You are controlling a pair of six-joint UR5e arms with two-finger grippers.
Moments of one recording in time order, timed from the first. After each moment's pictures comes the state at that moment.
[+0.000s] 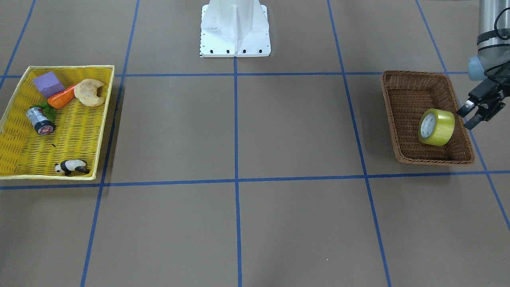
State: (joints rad) left arm -1.26 -1.59 -1.27 -3.44 -2.26 -1.41; right arm 1.52 -1.29 1.54 -1.27 2.38 0.33
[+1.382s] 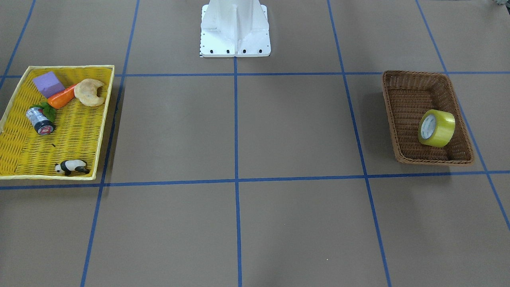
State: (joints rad) left arm -1.60 -1.70 -1.40 -2.21 -2.27 0.10; right arm 1.66 -1.38 1.50 -1.51 2.30 -0.11
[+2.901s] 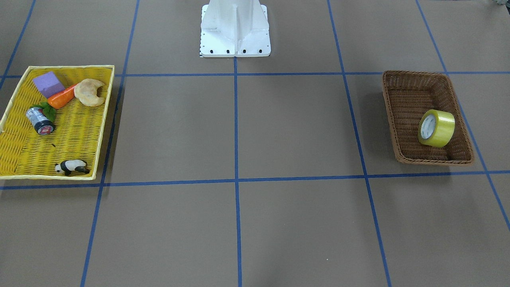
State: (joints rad) left arm -1.61 -1.68 -1.52 -1.49 -2.38 0.18; right arm 1.72 -1.59 1.48 -1.57 2.29 -0.31
